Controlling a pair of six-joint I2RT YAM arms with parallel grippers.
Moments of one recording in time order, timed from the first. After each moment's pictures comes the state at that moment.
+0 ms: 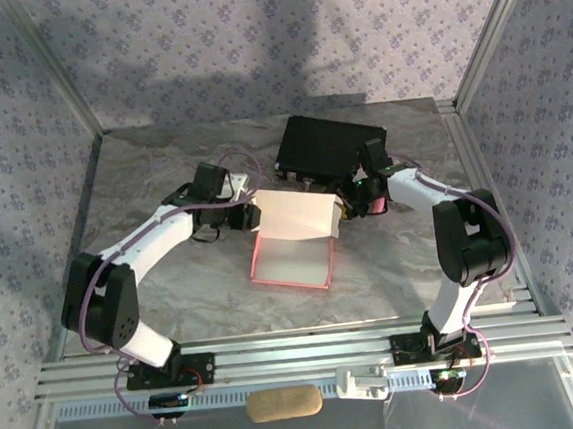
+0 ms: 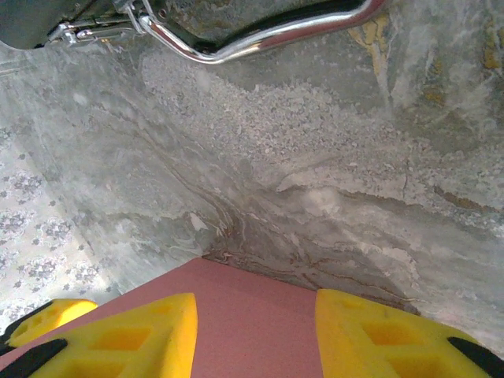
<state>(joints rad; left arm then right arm) -0.46 1.55 1.06 -0.49 0.27 -0.17 0.27 1.74 1.12 -0.44 -0.58 0.97</state>
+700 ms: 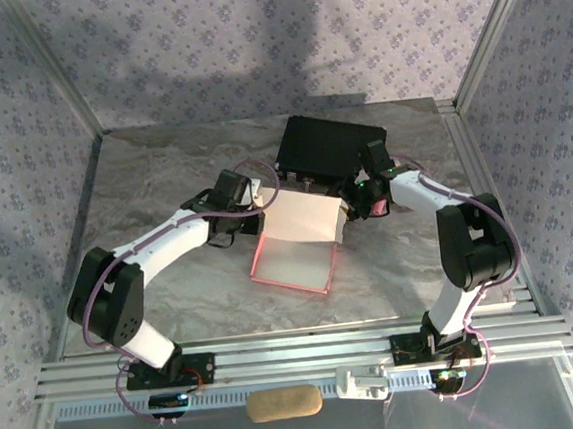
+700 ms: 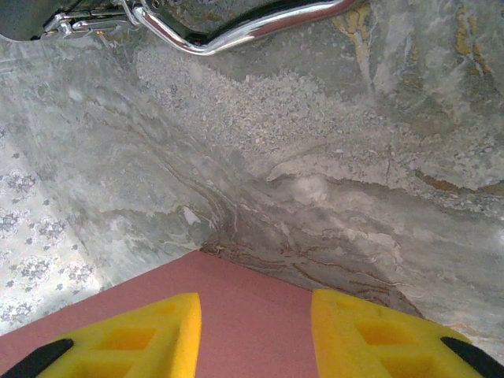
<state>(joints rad) -0.60 1.57 1.05 -0.44 0.06 -0.28 0.27 1.70 1.09 -0.45 -0.56 0.96</state>
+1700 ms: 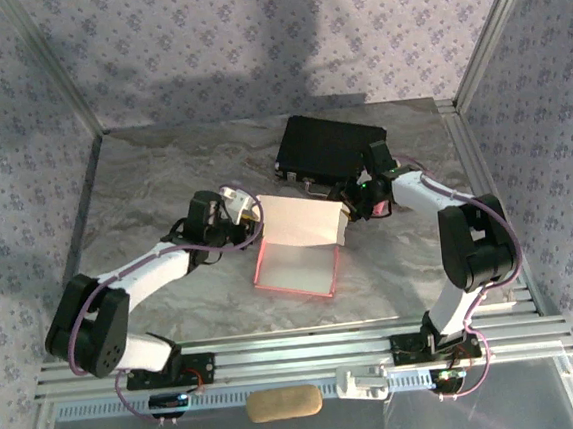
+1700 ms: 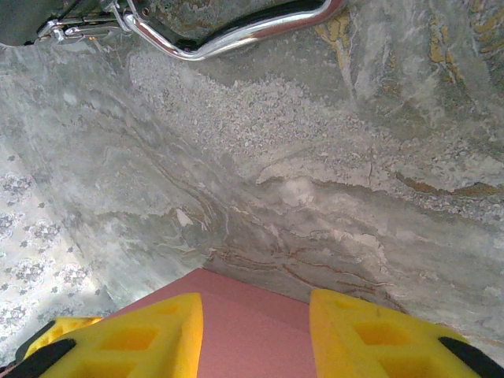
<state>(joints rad) -0.50 1.40 0.69 0.04 0.33 -0.10 0.26 1.69 1.09 -0.46 -0.56 0.94</state>
